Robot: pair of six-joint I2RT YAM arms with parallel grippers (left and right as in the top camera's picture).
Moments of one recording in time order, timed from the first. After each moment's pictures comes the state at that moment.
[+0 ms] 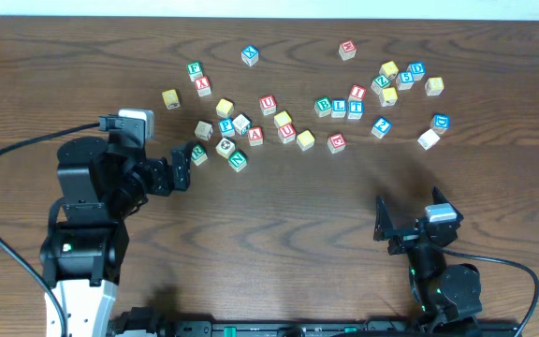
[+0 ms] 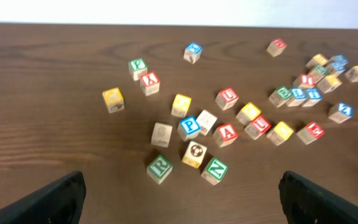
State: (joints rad) left arm 0.03 0.91 0.86 -0.52 0.29 -0.02; right arm 0.26 0.02 0.01 -0.06 0.10 0.04
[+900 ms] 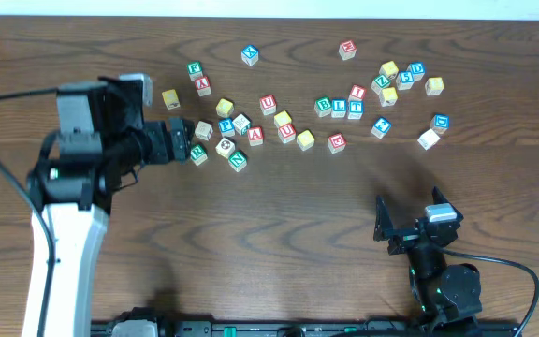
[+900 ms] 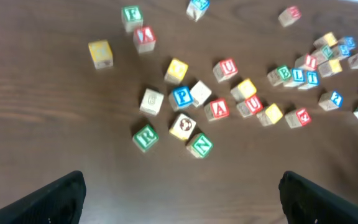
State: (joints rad) left arm 0.03 1.24 1.23 -0.85 0.31 -0.11; right arm 0.26 0.02 0.01 -0.06 0.10 0.04
